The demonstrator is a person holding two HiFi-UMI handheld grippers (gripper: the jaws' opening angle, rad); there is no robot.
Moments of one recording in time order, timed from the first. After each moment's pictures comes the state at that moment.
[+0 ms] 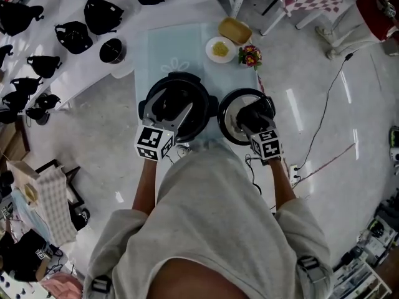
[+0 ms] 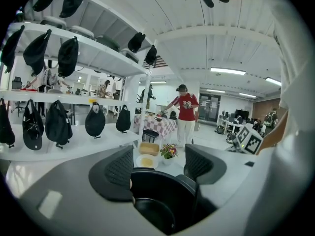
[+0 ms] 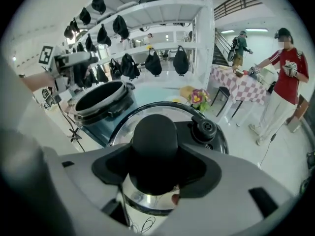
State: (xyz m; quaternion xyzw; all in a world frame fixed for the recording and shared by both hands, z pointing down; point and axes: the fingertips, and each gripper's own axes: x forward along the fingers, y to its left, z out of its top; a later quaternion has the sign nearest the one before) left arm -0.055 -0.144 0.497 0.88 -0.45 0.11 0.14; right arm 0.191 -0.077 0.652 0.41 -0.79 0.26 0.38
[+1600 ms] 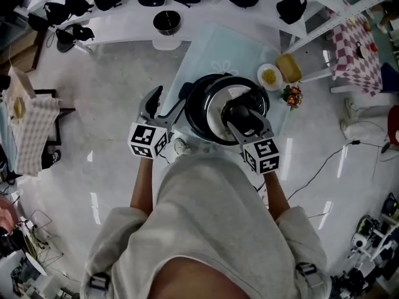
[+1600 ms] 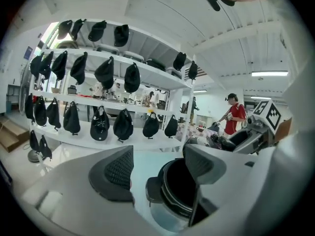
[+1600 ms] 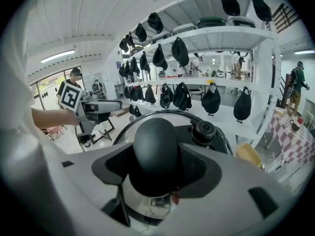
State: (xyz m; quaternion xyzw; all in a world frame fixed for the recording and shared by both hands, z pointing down) left arm -0.234 -0.067 0.488 0.73 -0.67 0.05 0.16; right arm -0.036 -0.105 0.517 0.20 -0.93 0.12 0.30
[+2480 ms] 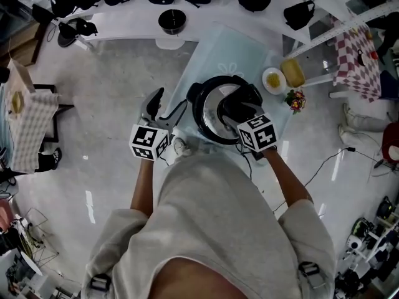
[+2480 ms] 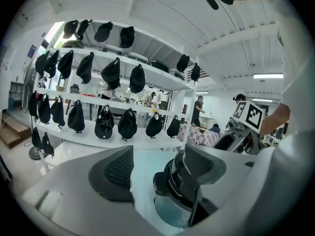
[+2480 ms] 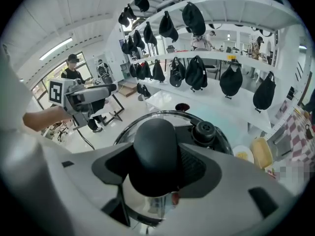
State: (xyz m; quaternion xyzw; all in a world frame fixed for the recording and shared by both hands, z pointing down) left arm -0.266 -0.042 0.493 0.72 -0.67 0.04 0.16; right arm -0.094 -0.099 0.558 0.12 -0.88 0.16 0.43
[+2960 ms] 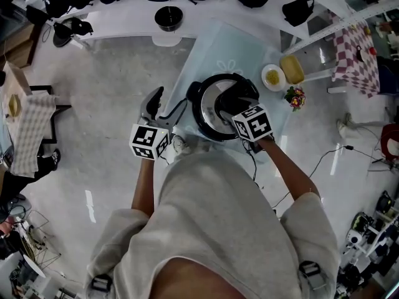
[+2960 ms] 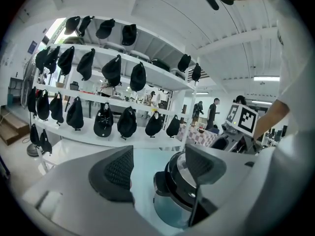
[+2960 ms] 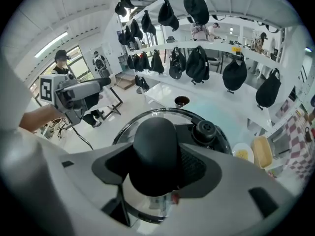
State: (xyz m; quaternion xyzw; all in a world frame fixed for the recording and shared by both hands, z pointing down) left arm -0.272 -0.048 0.502 0.73 -0.66 0.03 0.17; right arm -0.109 -0.108 0.580 0.11 -0.86 0.17 0.47
